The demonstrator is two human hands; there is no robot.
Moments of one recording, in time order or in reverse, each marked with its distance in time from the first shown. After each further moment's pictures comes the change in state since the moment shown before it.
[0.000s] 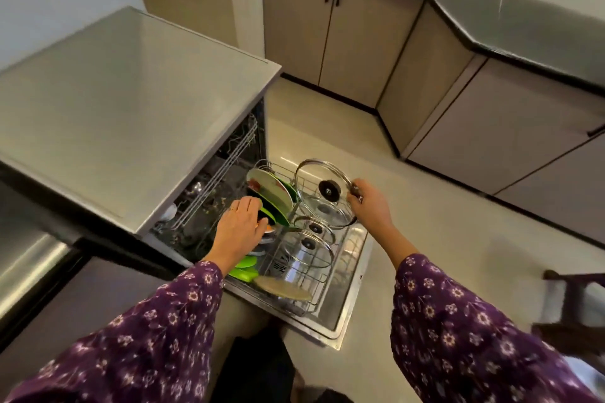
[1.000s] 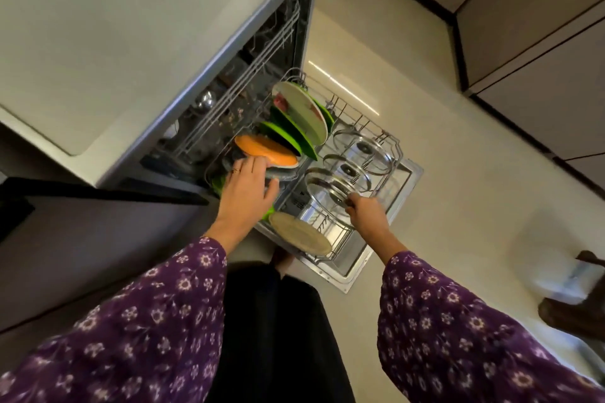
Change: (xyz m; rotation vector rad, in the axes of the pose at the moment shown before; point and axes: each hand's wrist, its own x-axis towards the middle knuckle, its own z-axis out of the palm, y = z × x) left_hand -0.001 -0.063 0.125 -0.214 -0.010 -0.280; right_hand 0.018 0.123 0.216 -0.456 -0.555 0.057
